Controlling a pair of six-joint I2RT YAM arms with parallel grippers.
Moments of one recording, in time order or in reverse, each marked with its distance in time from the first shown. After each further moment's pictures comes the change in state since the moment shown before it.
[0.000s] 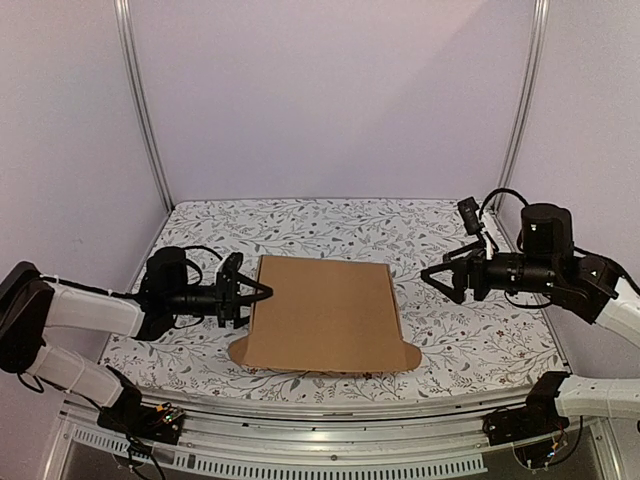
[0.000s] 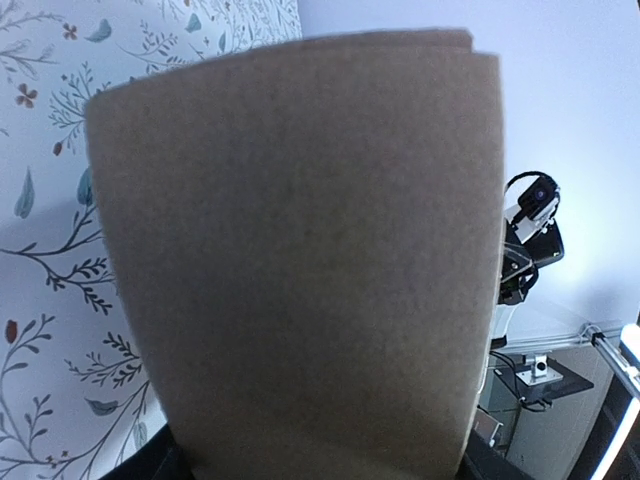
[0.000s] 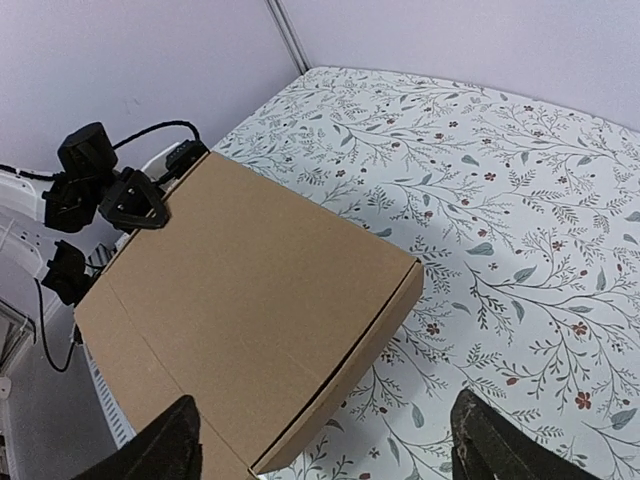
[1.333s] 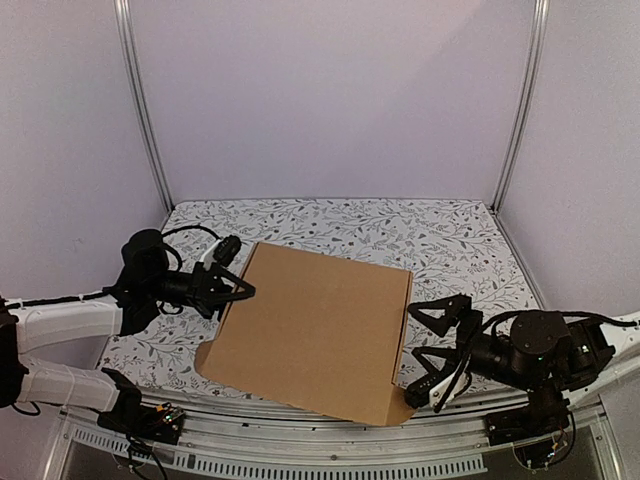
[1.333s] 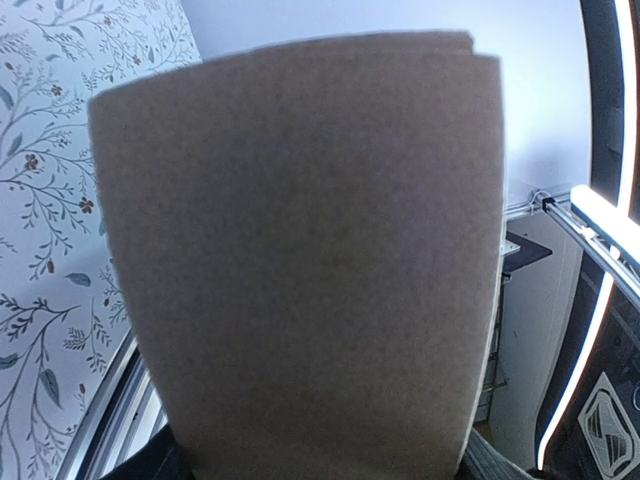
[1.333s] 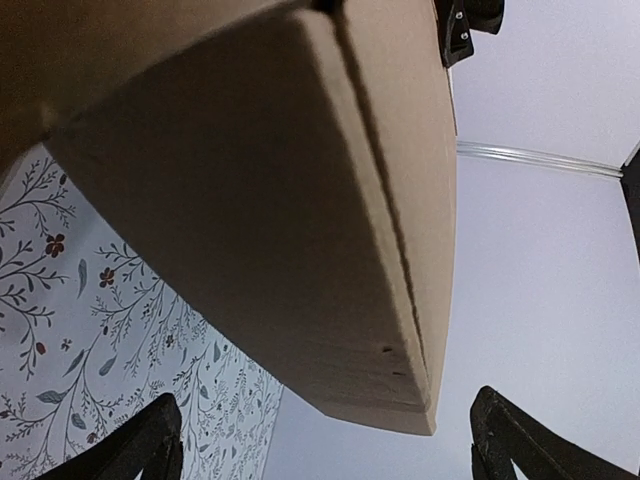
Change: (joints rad) left arm 0.035 -0.233 0.070 -0.128 0.333 0.031; right arm 0.877 -0.097 -0.207 0.193 0.883 -1.590
